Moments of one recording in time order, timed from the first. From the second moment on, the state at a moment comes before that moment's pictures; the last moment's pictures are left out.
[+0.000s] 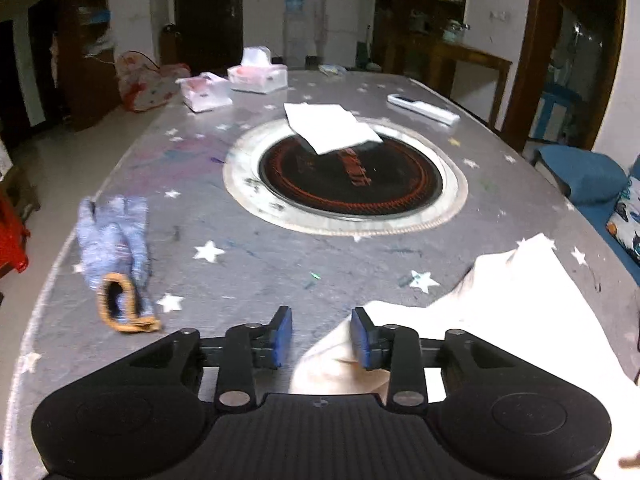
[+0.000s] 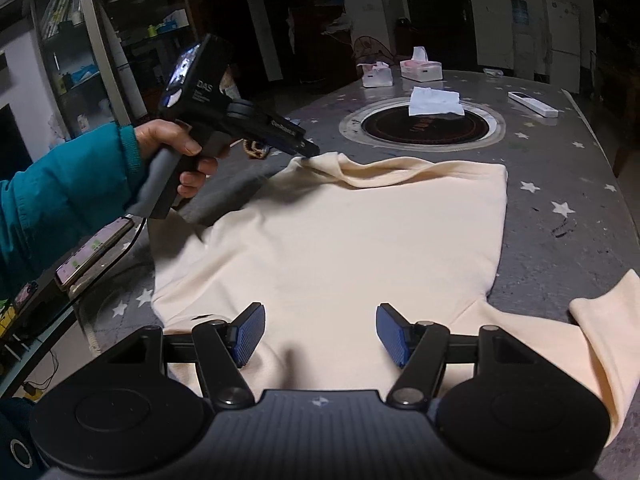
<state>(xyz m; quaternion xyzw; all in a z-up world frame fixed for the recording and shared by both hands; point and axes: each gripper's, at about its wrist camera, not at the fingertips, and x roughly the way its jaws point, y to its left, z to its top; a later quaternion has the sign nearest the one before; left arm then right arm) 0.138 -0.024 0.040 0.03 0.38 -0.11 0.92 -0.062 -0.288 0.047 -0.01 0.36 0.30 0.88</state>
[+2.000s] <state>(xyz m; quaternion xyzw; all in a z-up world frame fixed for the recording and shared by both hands) -0.013 -0.019 0.030 -0.01 0.34 -0.16 0.93 -0.043 -0.368 0.034 0.00 0.35 0.08 0.93</state>
